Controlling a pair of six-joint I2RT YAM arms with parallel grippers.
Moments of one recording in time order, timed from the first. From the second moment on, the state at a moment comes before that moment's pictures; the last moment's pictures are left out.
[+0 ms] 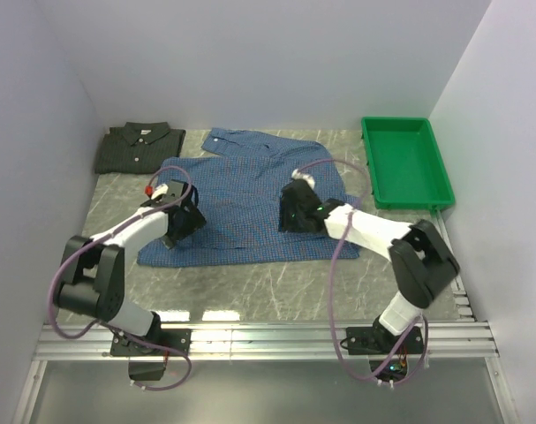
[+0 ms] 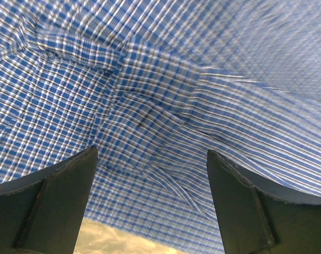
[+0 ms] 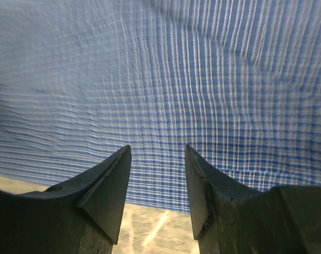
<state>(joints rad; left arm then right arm) -0.27 1.46 0.86 -0.50 -0.29 -0.90 0.67 1.60 1.04 -0.30 0.16 0.61</state>
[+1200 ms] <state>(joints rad) -0.20 1.05 0.68 -0.69 -0.15 -0.94 0.74 1.33 0.80 -0.52 0.05 0.65</state>
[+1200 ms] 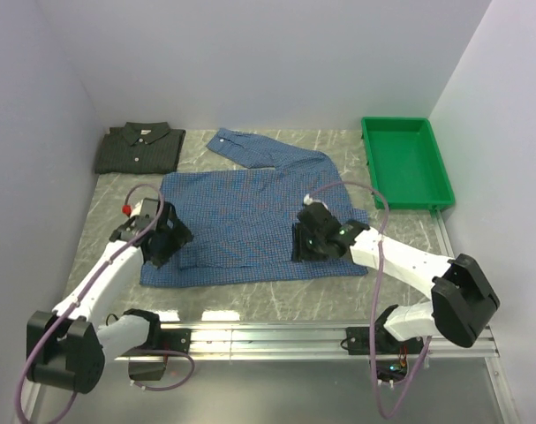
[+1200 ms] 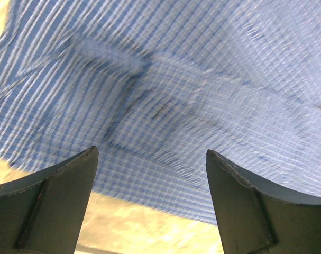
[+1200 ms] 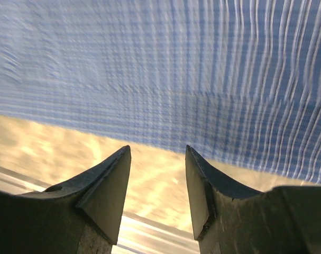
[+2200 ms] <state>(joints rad) -0.21 1.22 0.56 -0.37 -0.03 -1.00 0.68 1.46 0.74 -0.42 -0.01 0.64</state>
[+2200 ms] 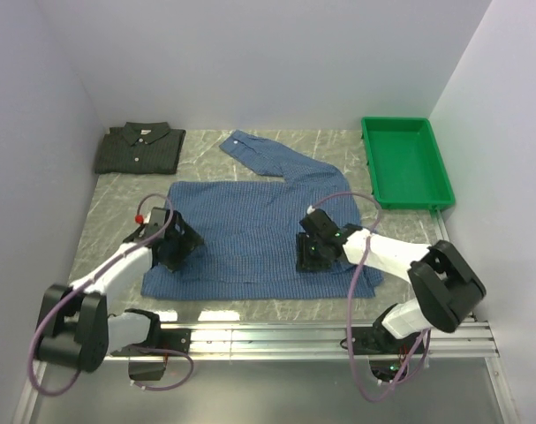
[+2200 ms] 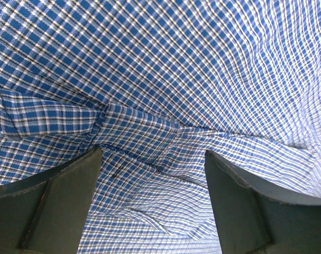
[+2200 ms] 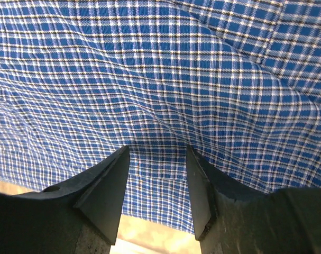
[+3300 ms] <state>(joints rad) 0.00 2.06 1.63 -0.78 -0.17 -0.97 0.23 1.69 1.34 -0.59 0.12 0.51</state>
